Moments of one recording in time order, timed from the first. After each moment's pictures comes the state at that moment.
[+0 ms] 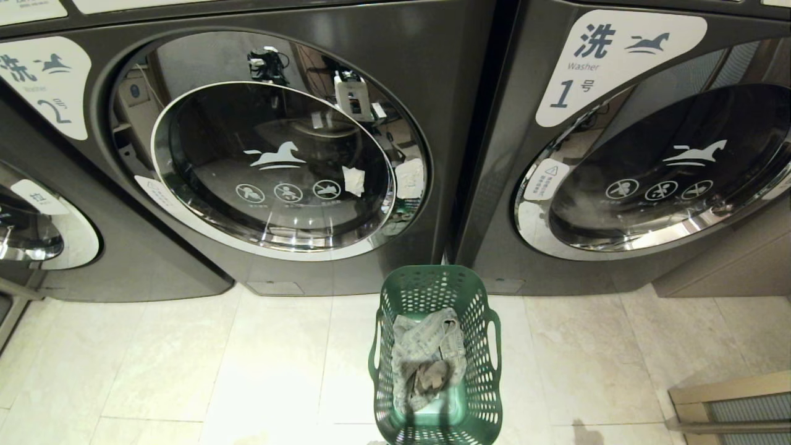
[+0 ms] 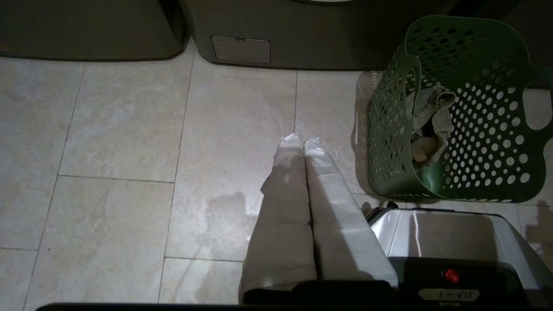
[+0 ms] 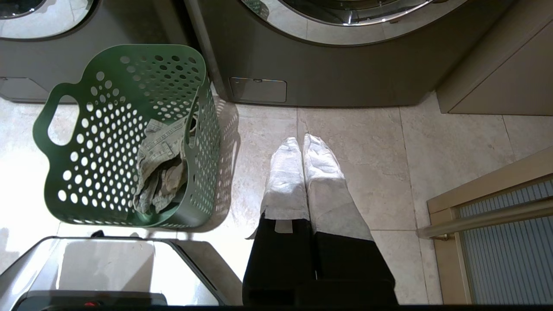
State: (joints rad) left arm -0.01 0.00 -0.09 0.23 0.03 -0.04; right arm 0.00 0.00 0.00 0.00 0.00 0.00
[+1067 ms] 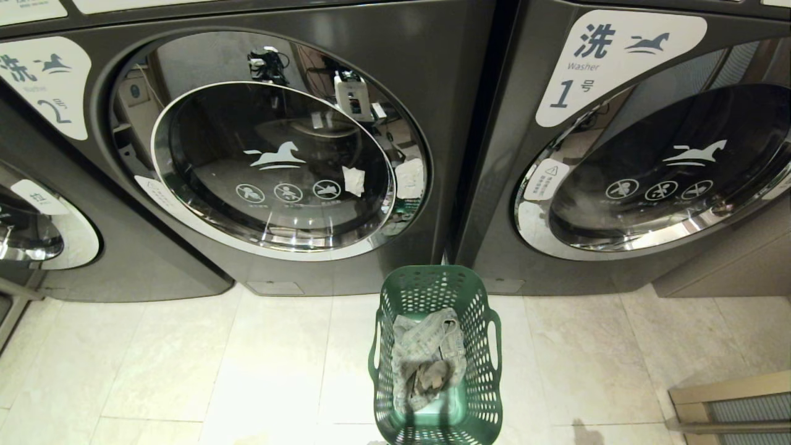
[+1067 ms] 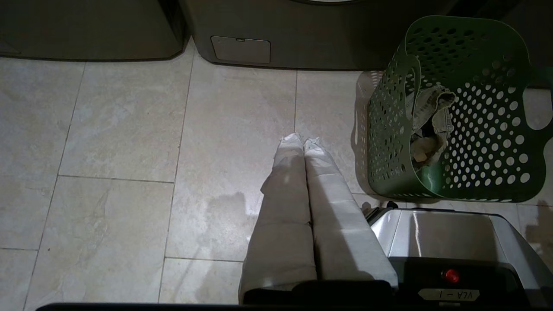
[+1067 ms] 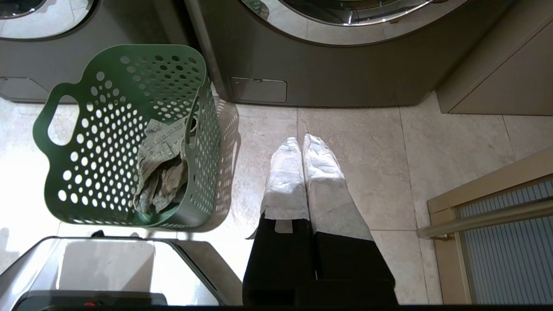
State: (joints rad) left arm -0.01 0.00 -0.09 0.23 0.02 -0.04; right arm 0.00 0.00 0.00 0.00 0.00 0.00
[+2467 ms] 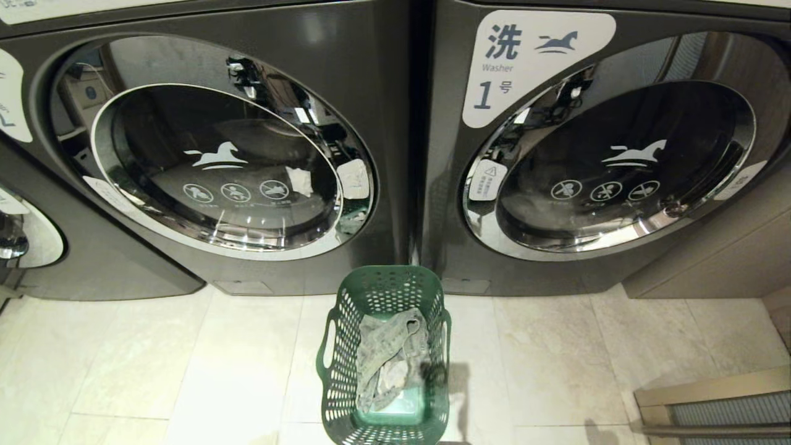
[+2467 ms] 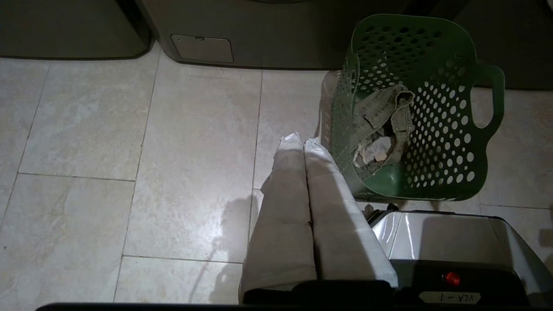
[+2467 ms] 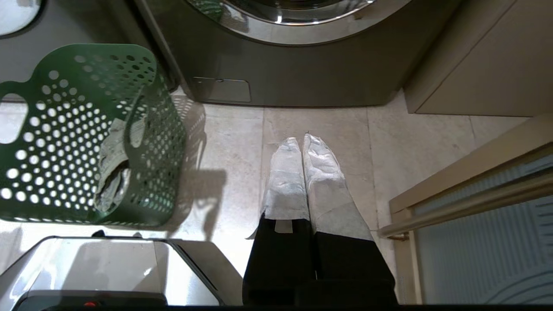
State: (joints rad) left arm -0.01 0.00 -0.09 0.21 0.03 -0.04; right arm 0.00 0.00 0.00 0.00 0.00 0.00
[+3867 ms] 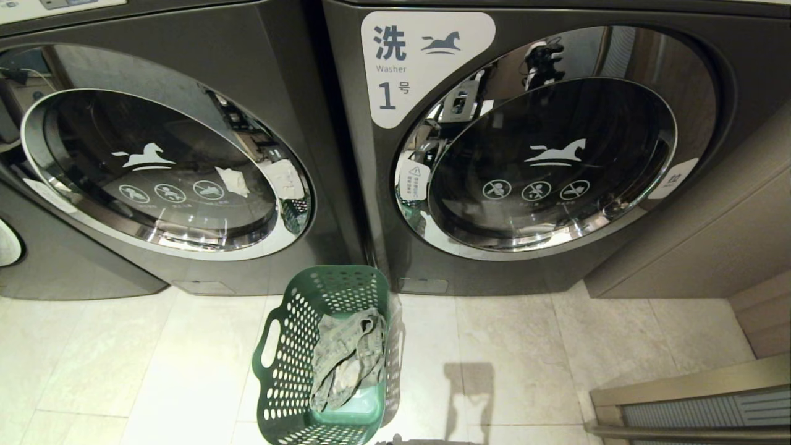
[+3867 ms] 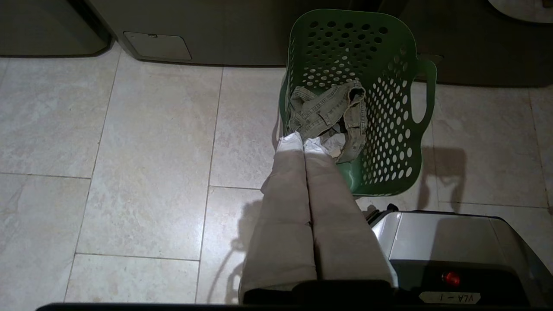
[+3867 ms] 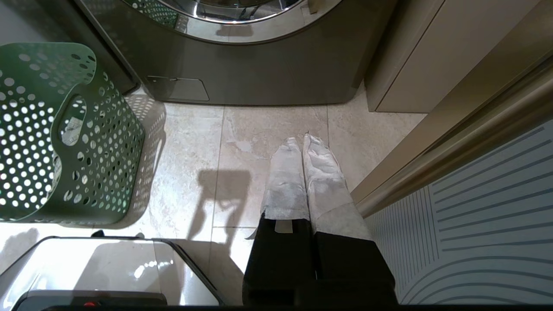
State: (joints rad) left arm -0.01 0.00 -0.09 0.21 0.03 -0.04; right arm 0.00 0.00 0.00 0.00 0.00 0.00
